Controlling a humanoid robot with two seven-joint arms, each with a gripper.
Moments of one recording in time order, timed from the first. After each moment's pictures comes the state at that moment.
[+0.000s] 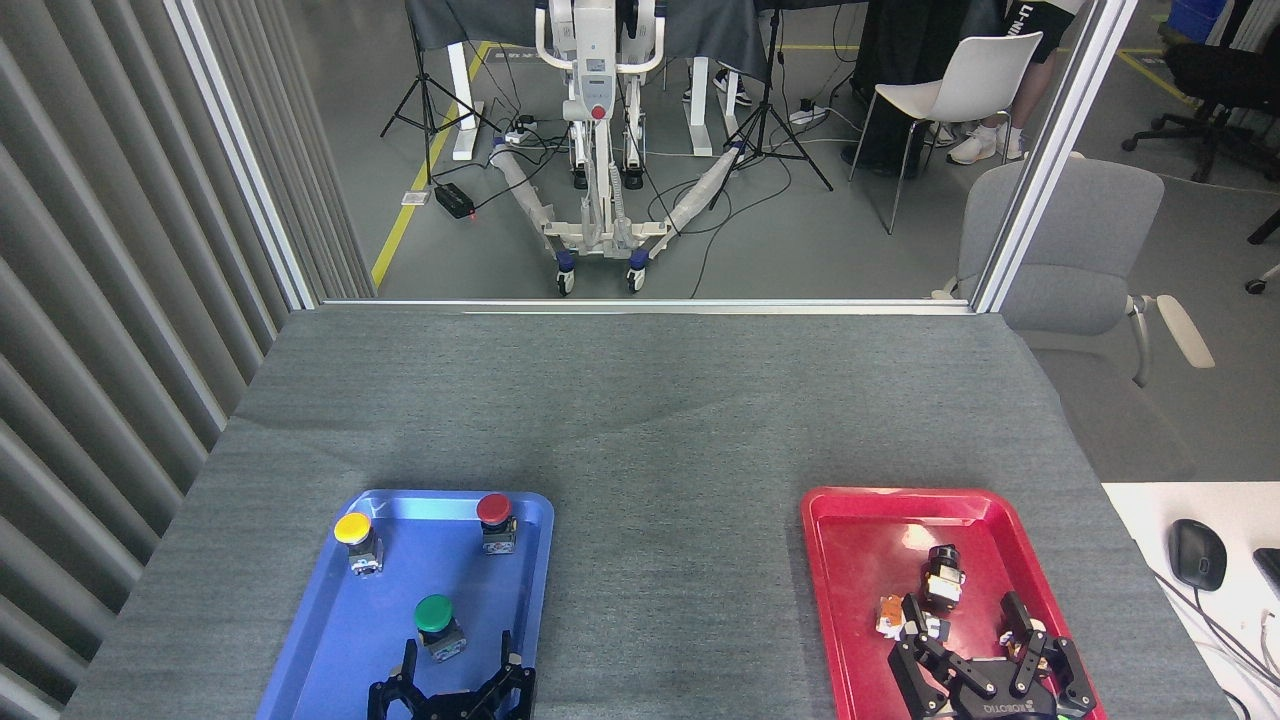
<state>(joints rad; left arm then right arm) 0.09 -0.09 -0.18 -1.35 -1.53 0.33 0.23 0.24 -0.06 -0.09 -1.74 1.39 -0.12 -0.02</state>
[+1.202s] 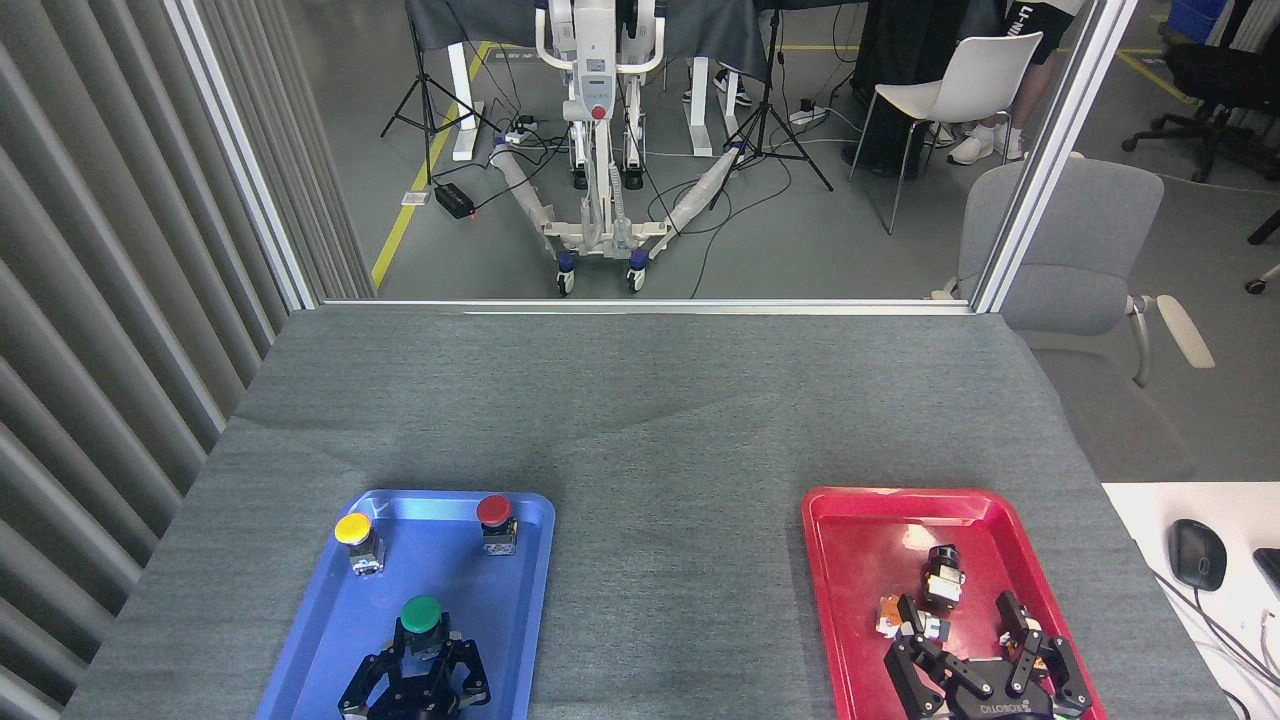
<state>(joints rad) 0.00 -0.03 -0.12 -1.21 -1.46 0.28 0.22 0.24 -0.06 -0.08 -1.73 1.39 -0.12 -0.03</state>
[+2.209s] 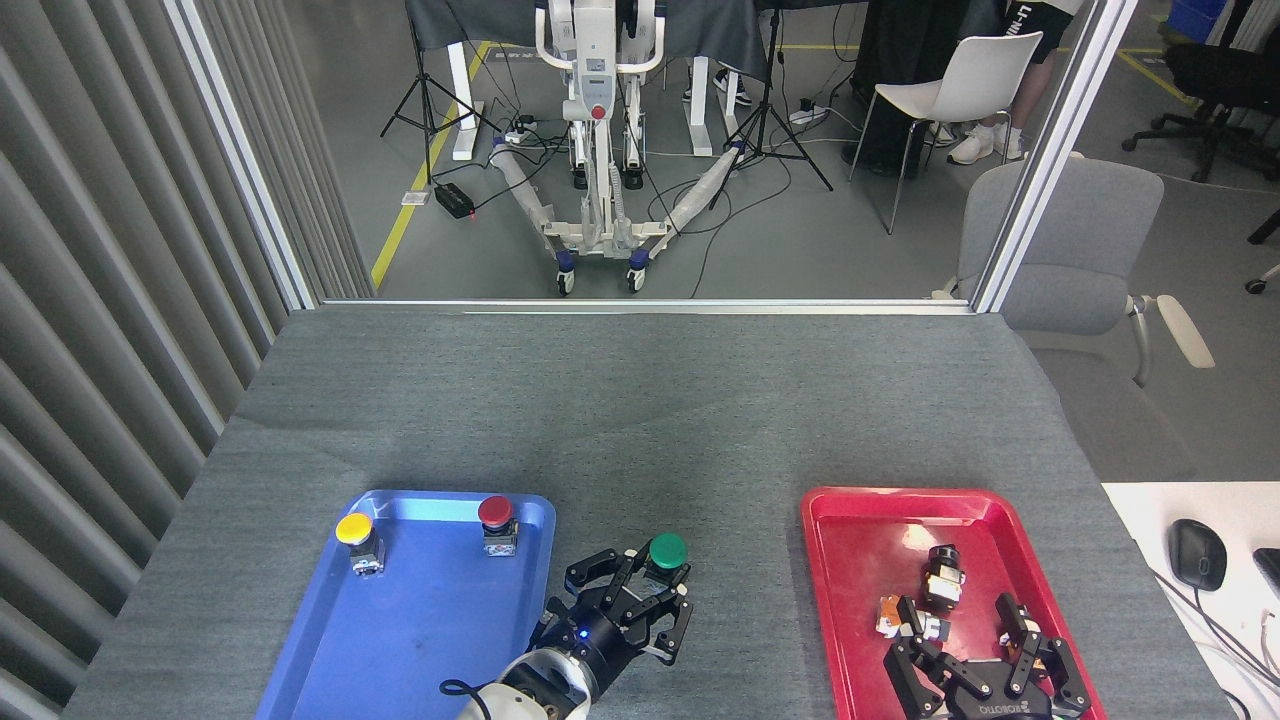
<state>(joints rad) -0.38 -0.10 -0.45 -0.88 -1.55 -0.19 0.20 0.24 -0.06 -0.08 -1.73 1.39 -0.12 -0.03</state>
